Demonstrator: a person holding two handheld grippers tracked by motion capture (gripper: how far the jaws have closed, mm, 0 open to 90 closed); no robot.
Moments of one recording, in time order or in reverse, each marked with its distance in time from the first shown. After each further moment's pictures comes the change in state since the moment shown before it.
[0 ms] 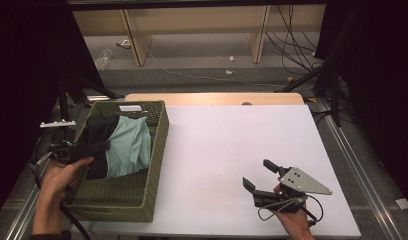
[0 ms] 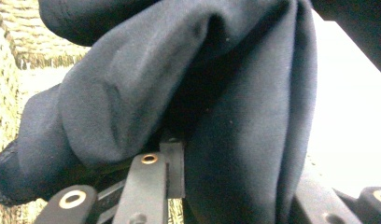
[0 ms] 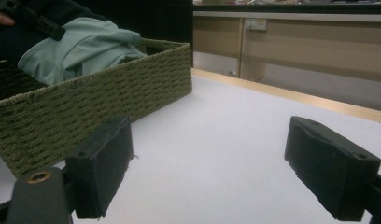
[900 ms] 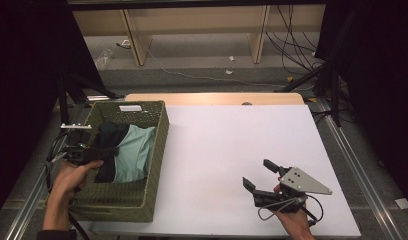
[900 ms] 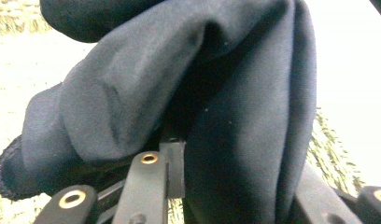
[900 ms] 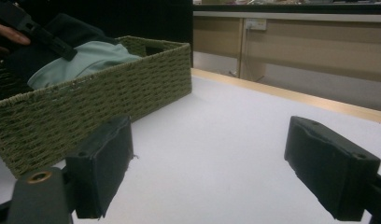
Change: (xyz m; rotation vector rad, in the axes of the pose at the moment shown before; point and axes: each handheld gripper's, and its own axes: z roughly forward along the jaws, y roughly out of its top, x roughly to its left) left arm 0.002 -0.007 0.032 0.113 -0.002 -0.002; right arm 0.000 0.000 0.000 -0.001 0.000 -0.003
